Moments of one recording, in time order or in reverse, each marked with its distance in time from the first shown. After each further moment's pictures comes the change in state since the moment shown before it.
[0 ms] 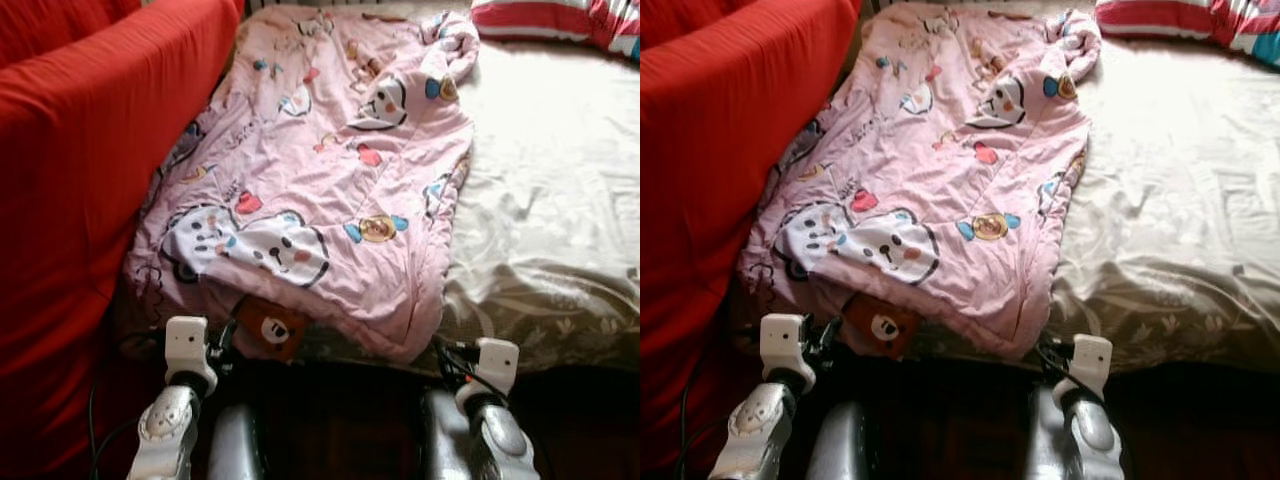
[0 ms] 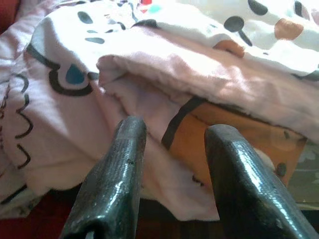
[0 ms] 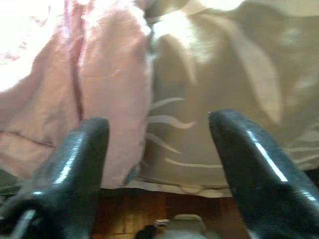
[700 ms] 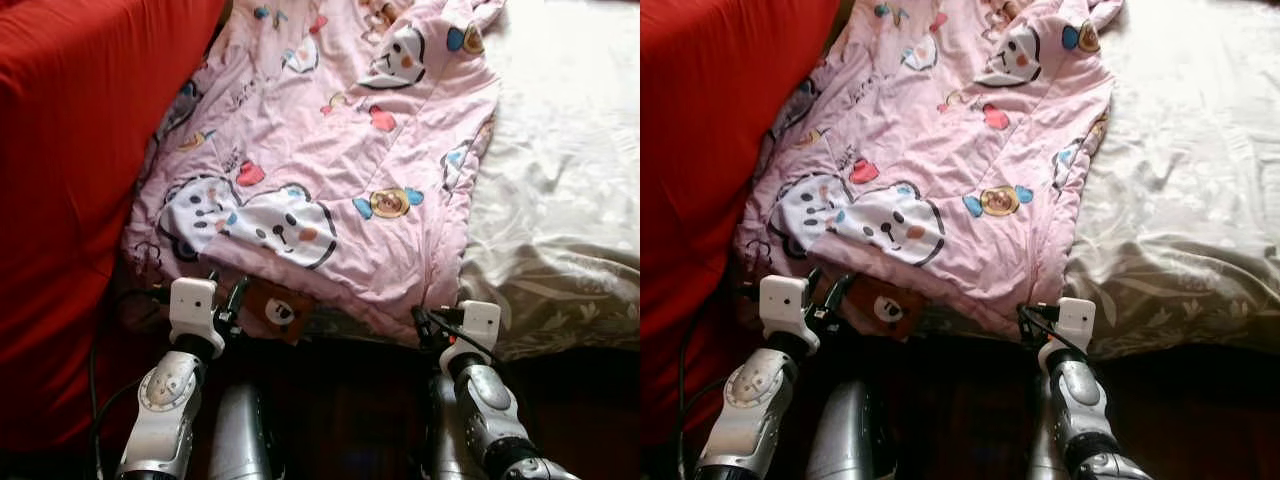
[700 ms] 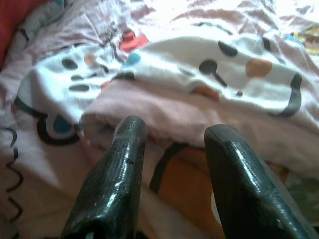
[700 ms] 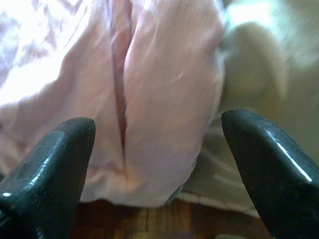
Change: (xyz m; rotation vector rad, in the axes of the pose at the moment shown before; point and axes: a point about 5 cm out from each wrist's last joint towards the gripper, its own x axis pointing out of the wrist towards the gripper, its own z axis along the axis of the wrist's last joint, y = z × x) left arm 0.002 -0.013 0.055 0.062 -0.163 -0.069; right arm 0.025 0.022 0.031 0.013 -0.029 0.073
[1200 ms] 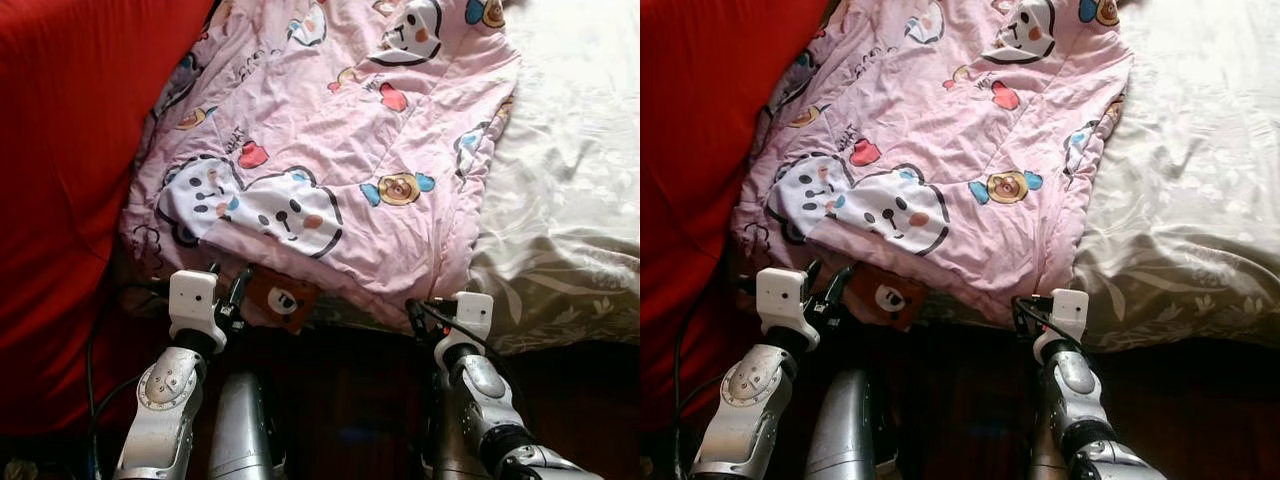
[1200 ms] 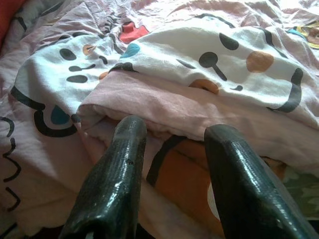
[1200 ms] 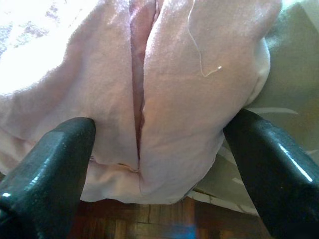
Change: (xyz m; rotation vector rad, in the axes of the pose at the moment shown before) left arm -0.002 -0.006 0.017 -0.002 -0.020 -0.007; right arm 0.009 0.003 0.013 -0.019 0.000 0.016
